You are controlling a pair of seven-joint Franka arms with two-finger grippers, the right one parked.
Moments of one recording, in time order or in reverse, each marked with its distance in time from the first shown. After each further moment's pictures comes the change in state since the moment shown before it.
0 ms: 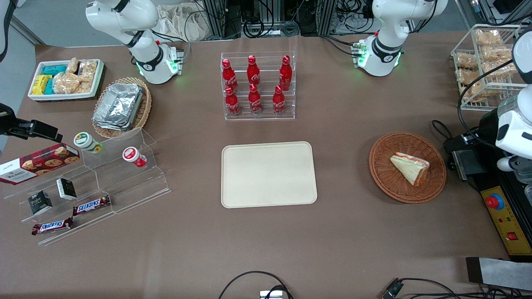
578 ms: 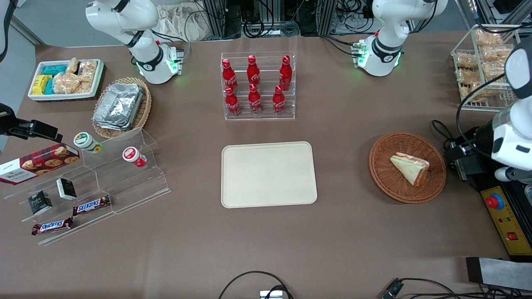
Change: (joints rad) arm 0.004 0.063 0.001 -0.036 0.045 0.112 -0.083
